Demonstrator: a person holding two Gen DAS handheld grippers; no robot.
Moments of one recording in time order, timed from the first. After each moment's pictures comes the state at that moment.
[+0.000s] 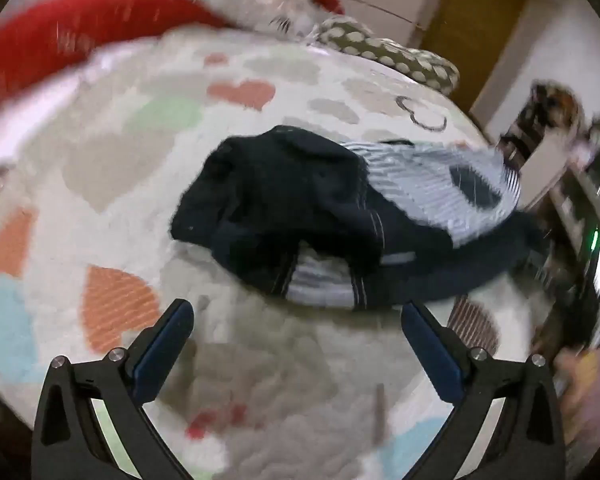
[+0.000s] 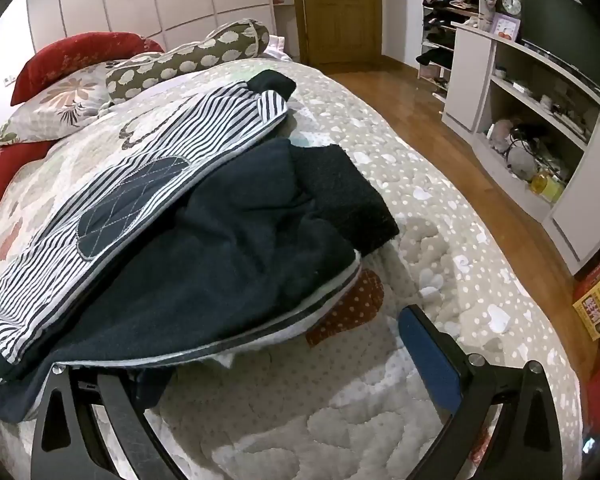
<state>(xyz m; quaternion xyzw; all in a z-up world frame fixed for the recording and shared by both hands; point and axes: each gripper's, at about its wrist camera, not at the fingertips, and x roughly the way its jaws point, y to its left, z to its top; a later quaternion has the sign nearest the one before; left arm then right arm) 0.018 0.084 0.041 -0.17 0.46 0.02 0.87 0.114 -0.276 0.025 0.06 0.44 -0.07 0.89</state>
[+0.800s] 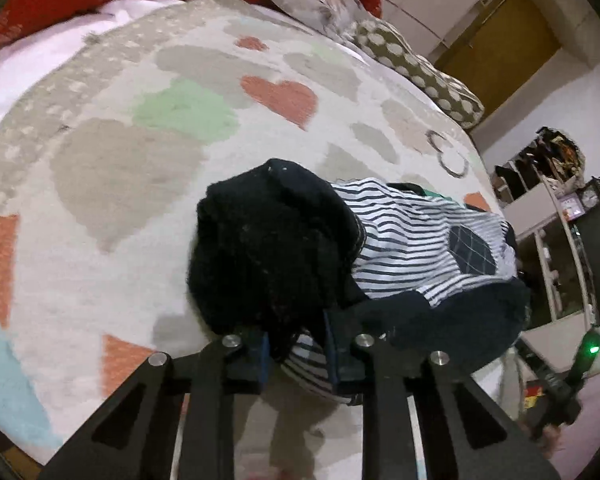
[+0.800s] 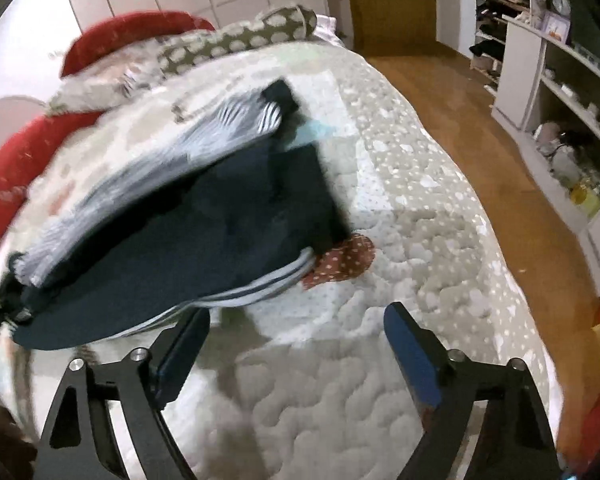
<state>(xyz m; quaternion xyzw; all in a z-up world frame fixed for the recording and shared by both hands) 0.055 0.156 0.043 -0.25 0.48 0.02 0.84 0.088 -0.302 0.058 0.08 0.48 0.05 0.87</state>
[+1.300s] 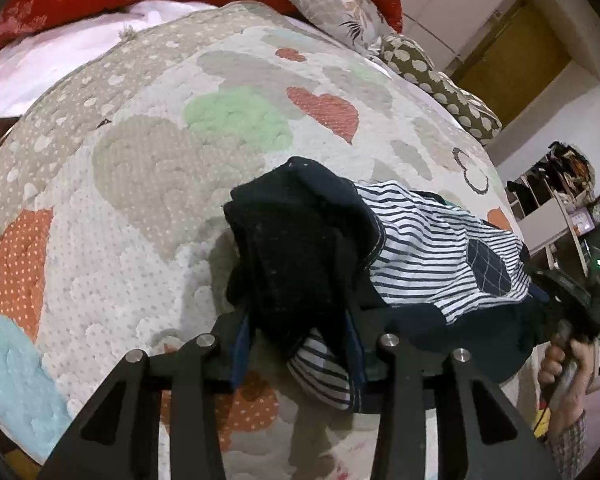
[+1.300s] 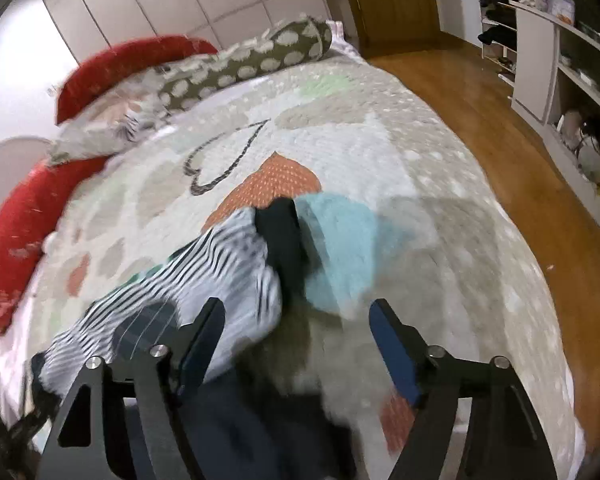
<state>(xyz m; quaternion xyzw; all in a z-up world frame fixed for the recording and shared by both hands) 0.049 0.185 0.029 -0.26 0.46 0.04 0.84 0.202 -0.257 0.067 0.12 0.48 0.06 0.87</state>
